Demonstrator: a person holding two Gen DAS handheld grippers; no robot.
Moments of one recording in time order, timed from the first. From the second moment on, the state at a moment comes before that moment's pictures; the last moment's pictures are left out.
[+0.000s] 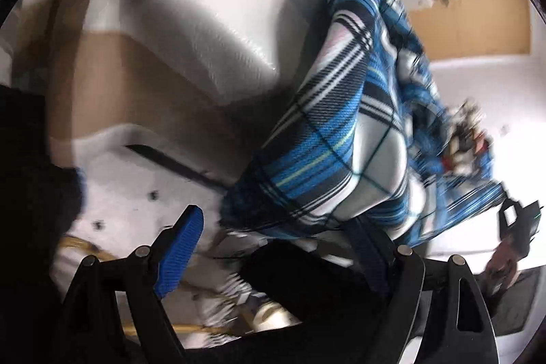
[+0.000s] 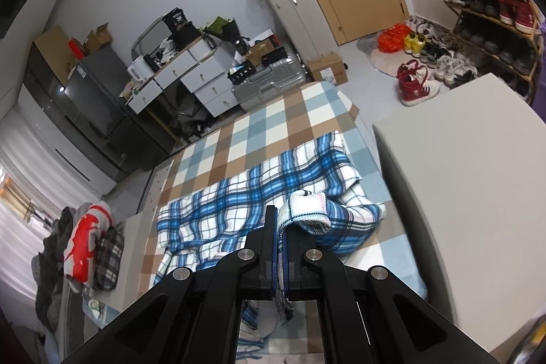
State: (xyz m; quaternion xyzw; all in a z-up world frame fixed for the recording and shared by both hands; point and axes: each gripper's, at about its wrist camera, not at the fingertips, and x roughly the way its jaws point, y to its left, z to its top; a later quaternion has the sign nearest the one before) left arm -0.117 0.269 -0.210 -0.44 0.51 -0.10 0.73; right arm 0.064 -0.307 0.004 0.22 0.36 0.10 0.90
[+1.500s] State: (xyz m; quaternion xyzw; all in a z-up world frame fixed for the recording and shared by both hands) left arm 0.060 0.280 -0.005 -0.41 0.44 -0.16 0.78; right arm 0.123 -0.357 -0.022 0.25 0.40 0.05 0.88
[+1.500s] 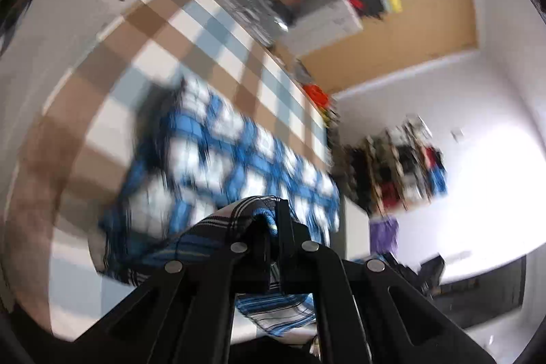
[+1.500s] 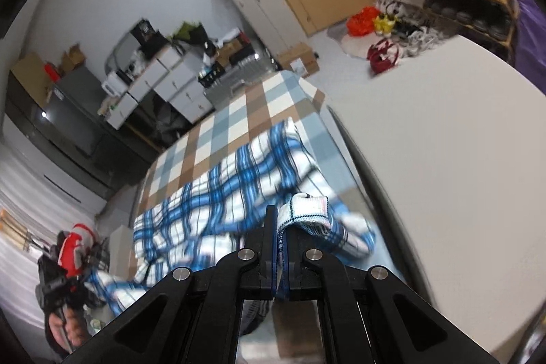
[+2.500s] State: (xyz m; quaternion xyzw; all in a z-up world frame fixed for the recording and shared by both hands) left arm 0.074 0.245 -0.042 -0.36 0.57 -0.19 0.72; right arm 0.231 -0.237 -0.063 0.03 0.42 0.18 0.89
